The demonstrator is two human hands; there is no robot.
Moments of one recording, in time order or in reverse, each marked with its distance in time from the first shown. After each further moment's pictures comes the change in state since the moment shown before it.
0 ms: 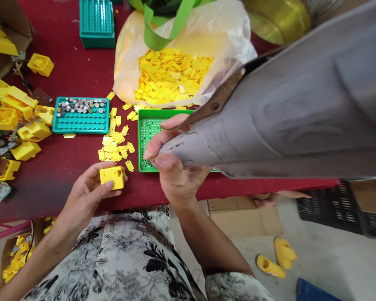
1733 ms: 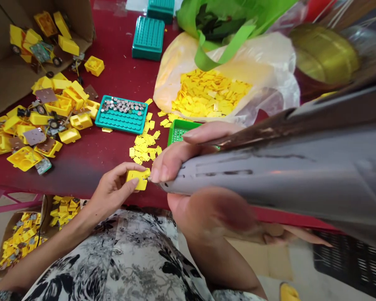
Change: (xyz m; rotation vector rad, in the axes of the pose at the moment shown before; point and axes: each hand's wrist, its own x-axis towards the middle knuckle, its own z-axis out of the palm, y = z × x) left_hand -0.017 -0.008 -0.009 0.533 0.011 0.370; right_hand -0.012 -0.055 0.034 0.224 -0.210 0.305
